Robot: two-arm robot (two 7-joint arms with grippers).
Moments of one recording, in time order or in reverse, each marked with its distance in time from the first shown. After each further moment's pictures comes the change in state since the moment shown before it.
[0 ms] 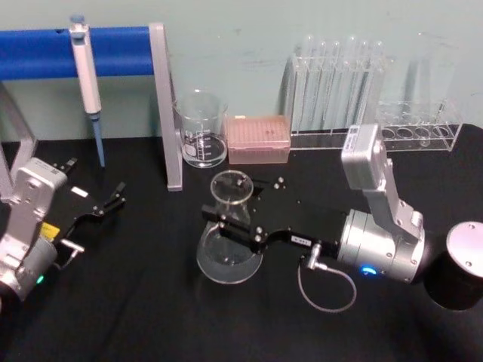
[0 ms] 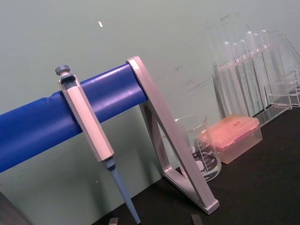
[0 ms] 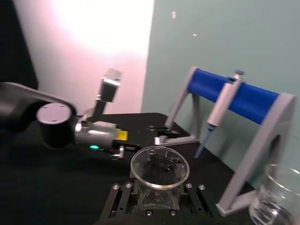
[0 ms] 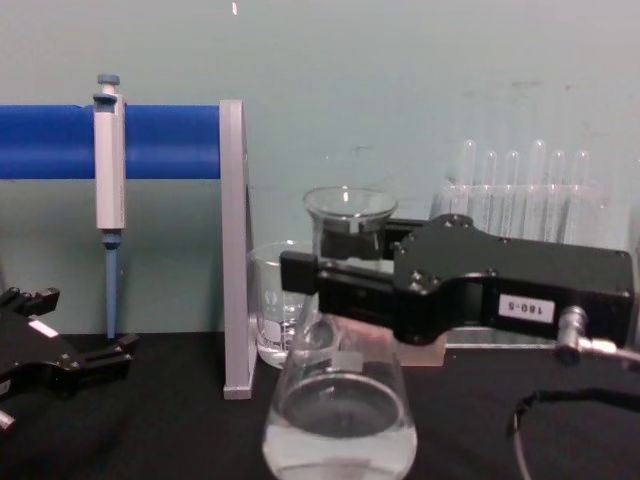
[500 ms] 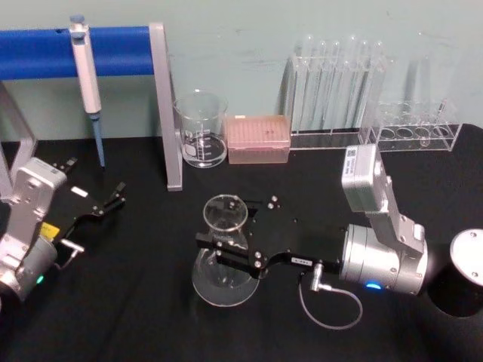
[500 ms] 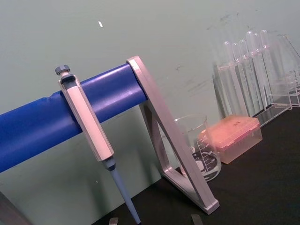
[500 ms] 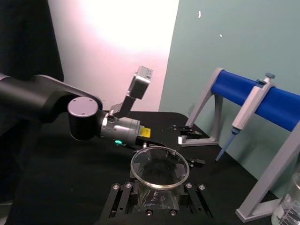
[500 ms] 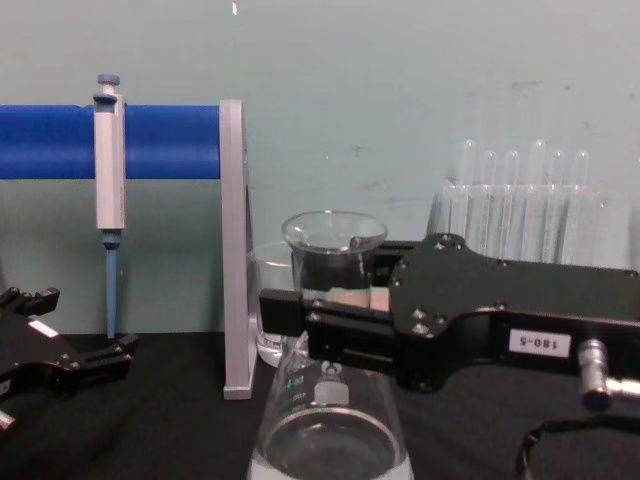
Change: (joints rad) left arm 0.000 0.000 0.000 0.000 0.000 0.000 0.000; right arm 0.003 0.051 -0.047 -0.028 0.013 -0.032 0.050
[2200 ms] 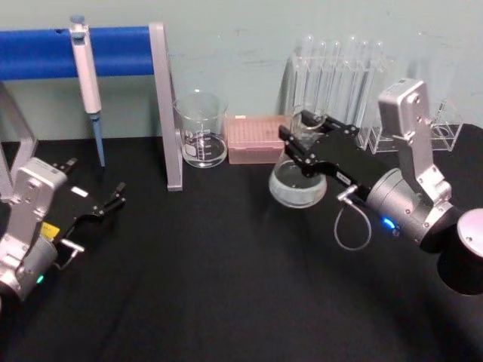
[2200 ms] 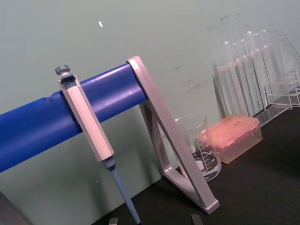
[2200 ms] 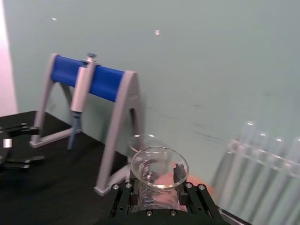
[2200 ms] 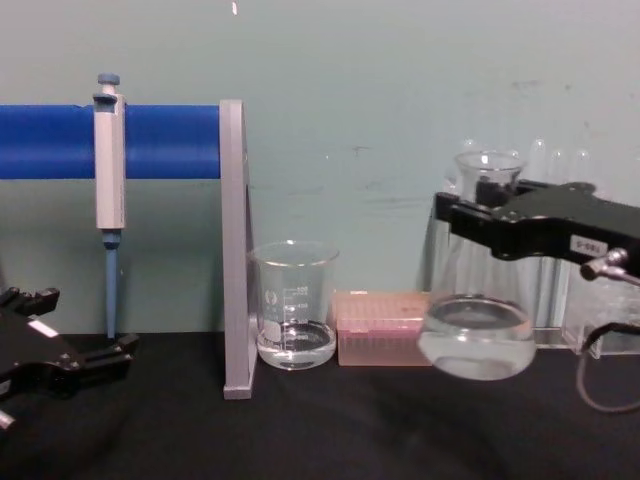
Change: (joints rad) left arm 0.000 0.000 0.000 0.000 0.000 0.000 0.000; right arm -0.021 -0.156 0.215 0.114 -0.141 0.080 -0.418
